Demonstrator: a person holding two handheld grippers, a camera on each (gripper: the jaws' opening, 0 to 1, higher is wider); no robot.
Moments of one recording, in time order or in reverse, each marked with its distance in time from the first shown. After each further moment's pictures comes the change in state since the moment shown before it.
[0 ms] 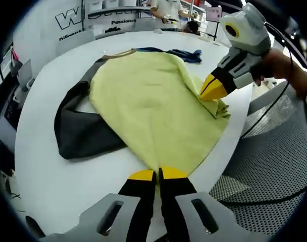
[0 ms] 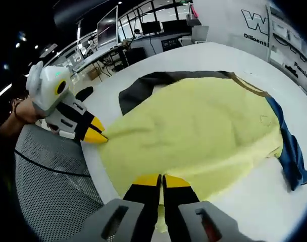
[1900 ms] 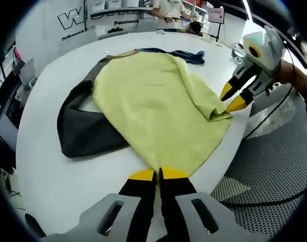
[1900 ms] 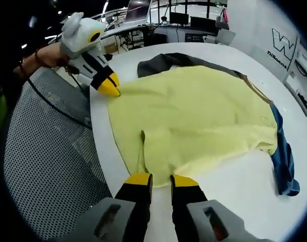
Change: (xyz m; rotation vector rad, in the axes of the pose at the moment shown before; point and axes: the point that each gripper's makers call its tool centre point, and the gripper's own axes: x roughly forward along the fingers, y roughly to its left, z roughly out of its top) left arm -0.002 0.002 0.000 -0.016 -0.008 0.014; right arm -0.027 -0.005 -0.056 -0.234 0.082 0.001
